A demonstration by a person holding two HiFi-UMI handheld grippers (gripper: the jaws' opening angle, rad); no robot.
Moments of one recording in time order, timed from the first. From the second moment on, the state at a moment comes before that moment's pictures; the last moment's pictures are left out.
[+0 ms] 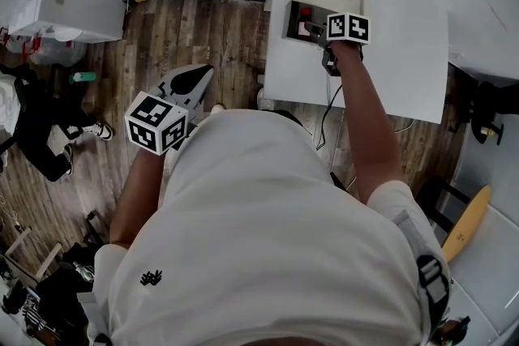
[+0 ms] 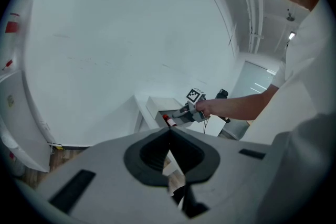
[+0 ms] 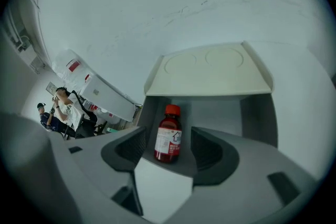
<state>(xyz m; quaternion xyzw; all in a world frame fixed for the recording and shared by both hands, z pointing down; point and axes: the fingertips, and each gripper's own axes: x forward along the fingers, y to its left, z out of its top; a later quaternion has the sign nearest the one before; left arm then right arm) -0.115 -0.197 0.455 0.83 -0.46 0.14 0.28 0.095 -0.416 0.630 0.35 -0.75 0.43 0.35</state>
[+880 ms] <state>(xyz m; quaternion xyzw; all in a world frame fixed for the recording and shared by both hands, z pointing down) -0.147 -0.136 0.462 0.86 -0.42 0.14 0.26 0.088 -0.232 0.565 0.39 -0.79 0.39 0.27</state>
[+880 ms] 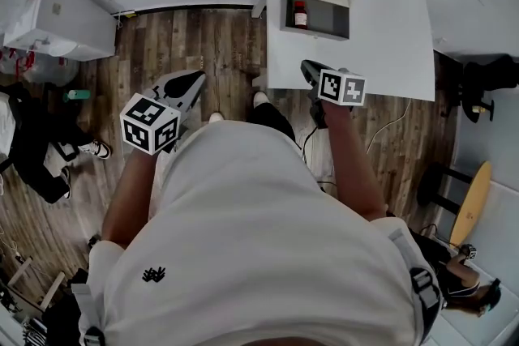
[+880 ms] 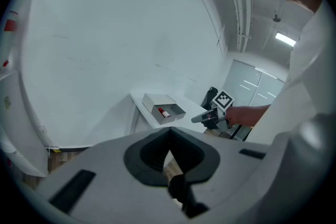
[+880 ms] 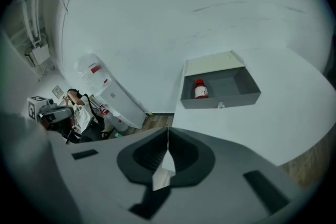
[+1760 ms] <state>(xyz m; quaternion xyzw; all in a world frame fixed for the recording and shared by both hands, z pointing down) -0.143 -0.105 0.465 0.88 -0.38 0.15 0.24 0.041 -0.133 0.537 0.33 -0.84 0.35 0.26</state>
